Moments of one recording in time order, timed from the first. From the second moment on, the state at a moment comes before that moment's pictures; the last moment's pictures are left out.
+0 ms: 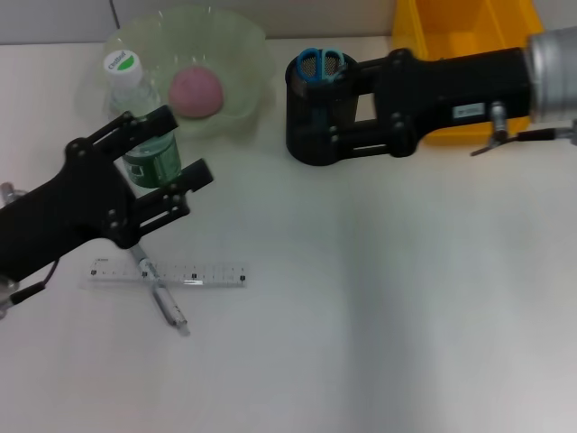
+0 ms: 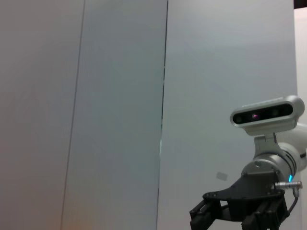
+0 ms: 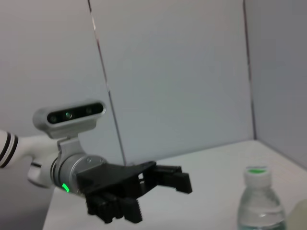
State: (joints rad) left arm -0.29 -2.04 1.15 0.48 1.15 1.68 -0.90; right arm 0.67 2.06 -0.99 -0.93 -1.82 -1.63 1.66
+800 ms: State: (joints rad) left arm -0.26 -1.99 0.90 1.04 1.76 1.58 -1.55; right arm 0.64 2.08 -0.98 -0.91 -1.79 -1.55 1.67
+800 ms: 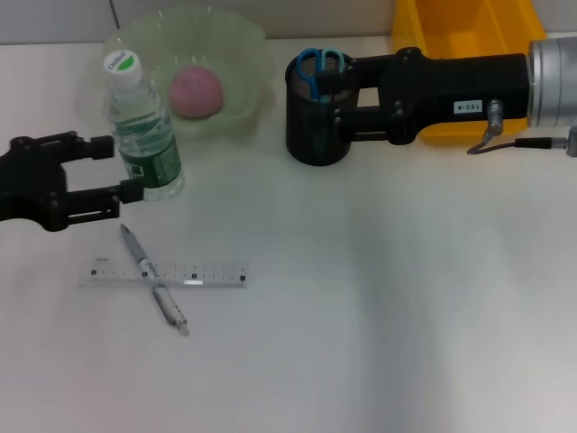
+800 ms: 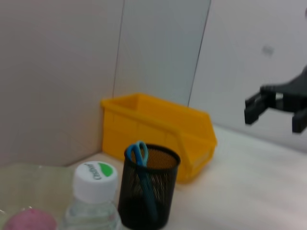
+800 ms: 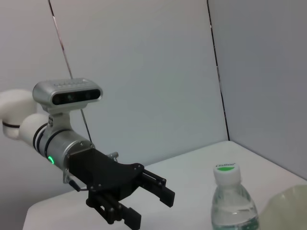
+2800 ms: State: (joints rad) left arm -0.39 -2.05 0.92 1.46 2.07 1.67 -2.05; right arm 0.42 2.07 -0.82 -0.44 -1.42 -1.74 0.71
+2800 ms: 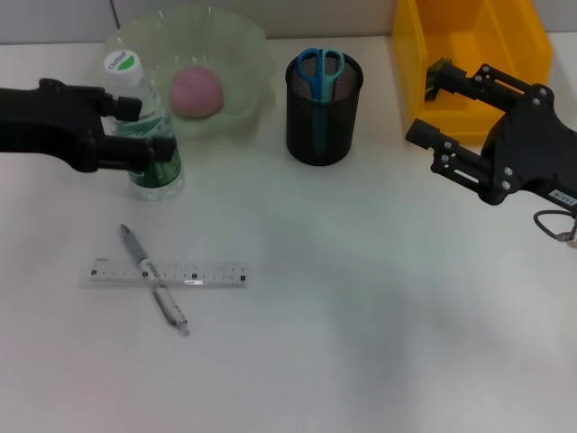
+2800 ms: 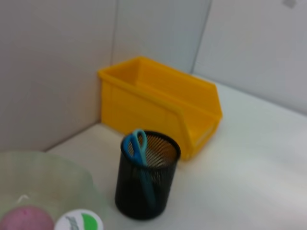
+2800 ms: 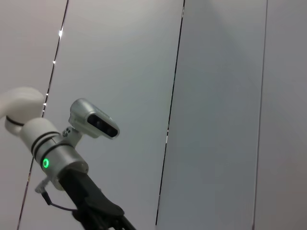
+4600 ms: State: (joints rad) left arm -0.56 -2.07 1.22 1.49 2.49 1.76 -2.31; right arm 0.45 2.06 -0.82 -0.45 -1.43 -1.72 0.78
